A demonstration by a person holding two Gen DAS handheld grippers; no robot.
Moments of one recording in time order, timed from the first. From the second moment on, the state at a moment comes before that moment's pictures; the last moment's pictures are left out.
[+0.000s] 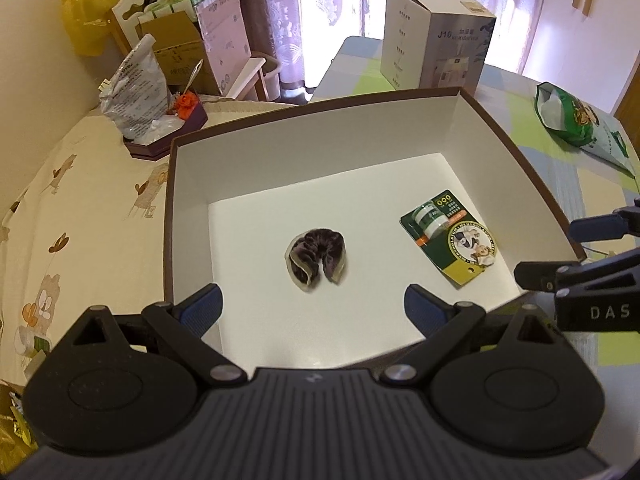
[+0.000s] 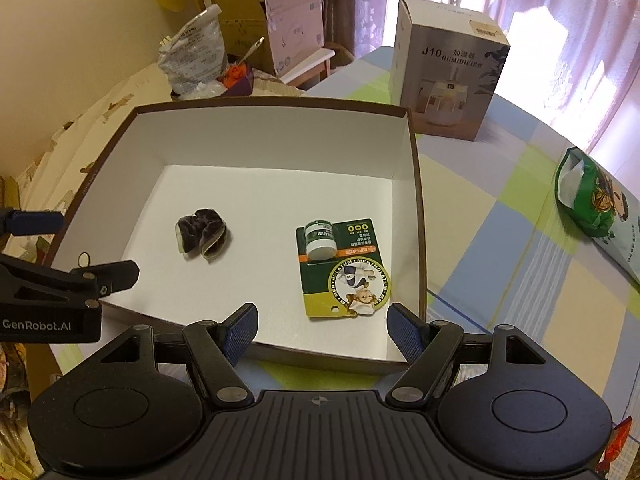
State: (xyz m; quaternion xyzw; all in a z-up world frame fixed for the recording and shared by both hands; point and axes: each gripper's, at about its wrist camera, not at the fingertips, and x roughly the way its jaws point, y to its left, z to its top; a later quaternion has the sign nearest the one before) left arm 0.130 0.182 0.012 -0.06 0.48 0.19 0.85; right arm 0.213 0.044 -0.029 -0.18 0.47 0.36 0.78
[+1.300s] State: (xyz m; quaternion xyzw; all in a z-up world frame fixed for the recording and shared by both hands) left arm 0.092 0.104 -0.009 -0.03 0.50 0.14 0.85; right arm 0.168 -0.087 -0.046 -0.10 0.48 0.30 0.82
